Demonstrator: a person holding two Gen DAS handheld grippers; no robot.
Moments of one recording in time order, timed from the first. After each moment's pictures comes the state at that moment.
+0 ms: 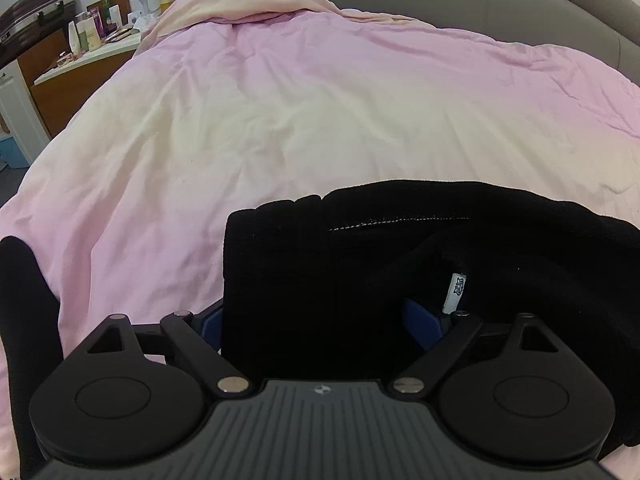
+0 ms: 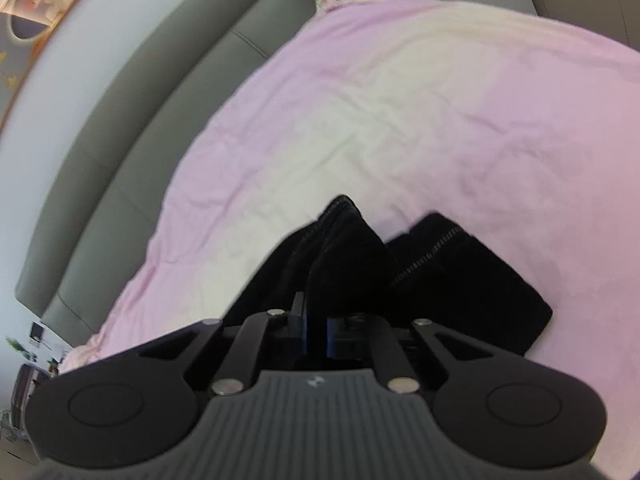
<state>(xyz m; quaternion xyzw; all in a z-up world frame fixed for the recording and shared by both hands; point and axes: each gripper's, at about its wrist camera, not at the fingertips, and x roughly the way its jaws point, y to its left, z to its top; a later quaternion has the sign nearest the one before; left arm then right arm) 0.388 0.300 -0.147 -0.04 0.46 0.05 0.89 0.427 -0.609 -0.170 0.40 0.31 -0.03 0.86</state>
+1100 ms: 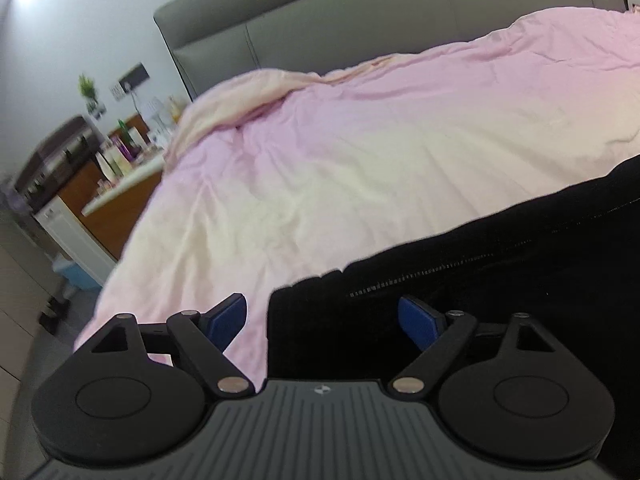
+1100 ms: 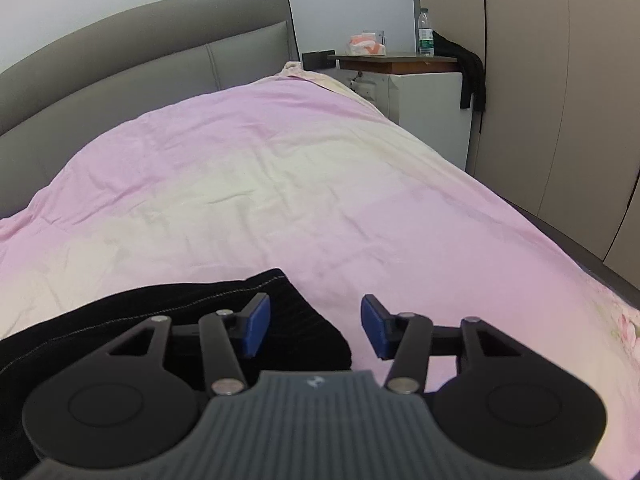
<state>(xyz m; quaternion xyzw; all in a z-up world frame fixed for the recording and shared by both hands) 0.374 0.217 -0.106 0.17 0.37 0.12 0.90 0.385 -0.592 -0.145 0.13 0.31 -0.19 0.92</state>
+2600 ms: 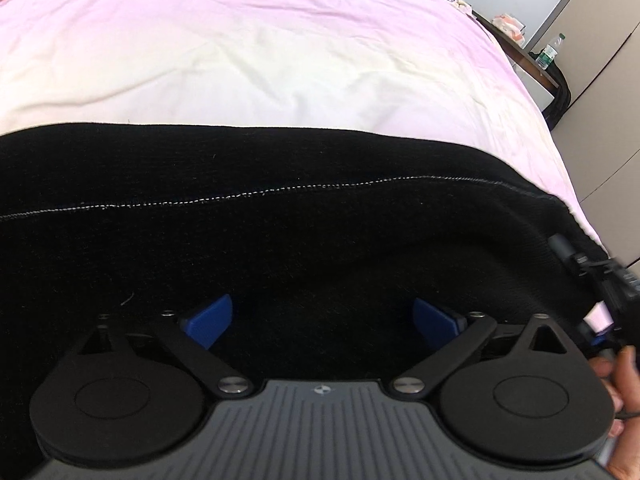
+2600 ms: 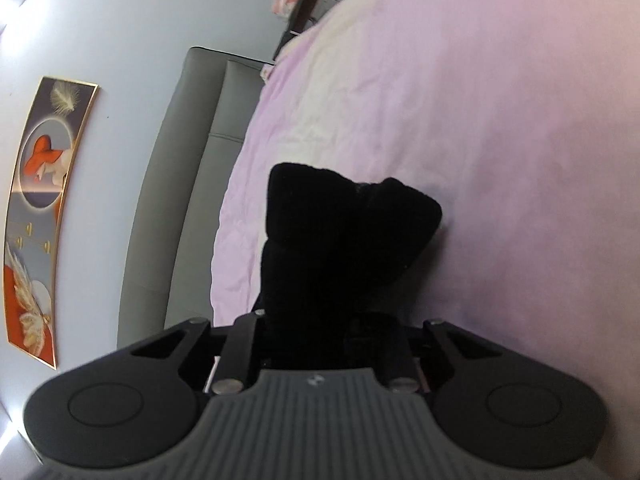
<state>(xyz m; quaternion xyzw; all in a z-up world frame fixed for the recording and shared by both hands) 0.463 -0.220 -0.196 -0.09 0.50 -0.20 0.84 0.349 -0.613 -0.258 0.58 0.16 -0.05 0.80</state>
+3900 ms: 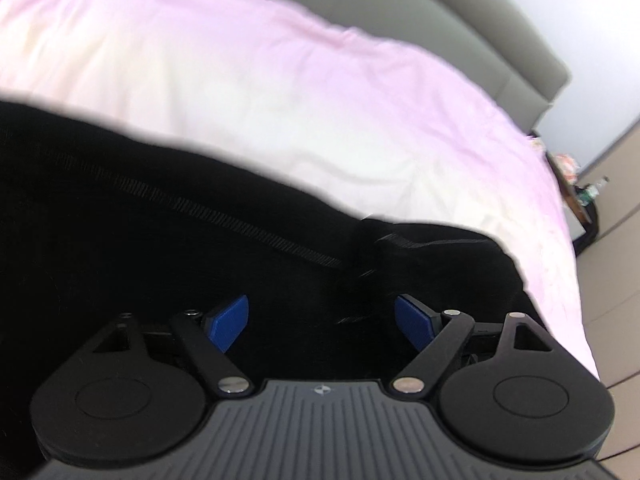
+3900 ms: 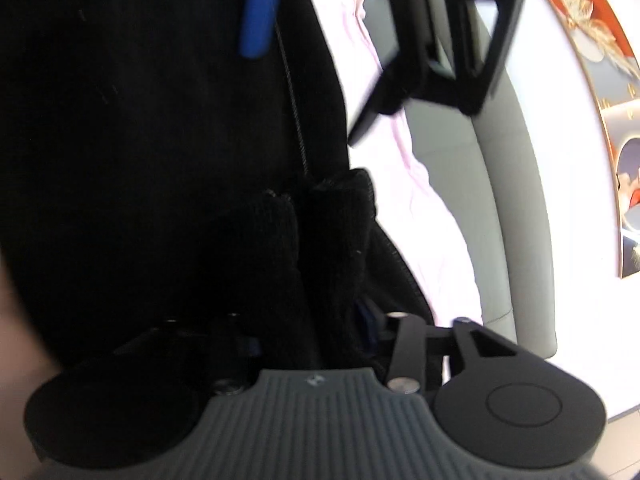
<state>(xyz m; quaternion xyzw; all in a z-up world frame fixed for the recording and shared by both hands) 0.407 0.025 -0.154 -0.23 0.42 -0.10 0.87 0.310 -0.161 -0.218 -0.57 0.20 0.16 0.78</state>
